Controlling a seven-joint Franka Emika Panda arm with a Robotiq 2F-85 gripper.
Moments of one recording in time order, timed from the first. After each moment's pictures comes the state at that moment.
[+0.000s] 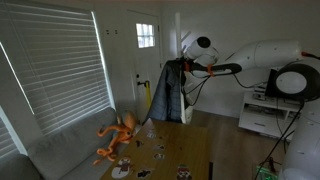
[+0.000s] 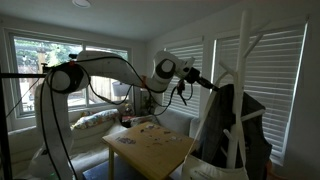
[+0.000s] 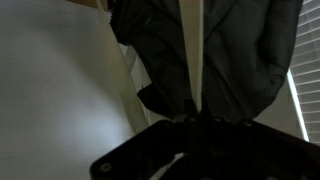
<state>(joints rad) -0.33 -0.01 -0.17 -1.69 -0.66 2.71 0.93</state>
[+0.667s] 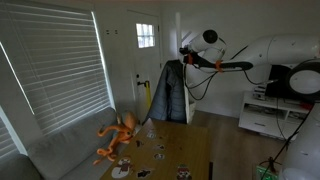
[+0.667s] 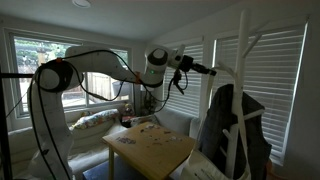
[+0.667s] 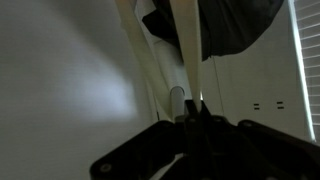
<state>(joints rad) -0.34 -0.10 -0.16 -1.69 -0.90 2.73 1.14</state>
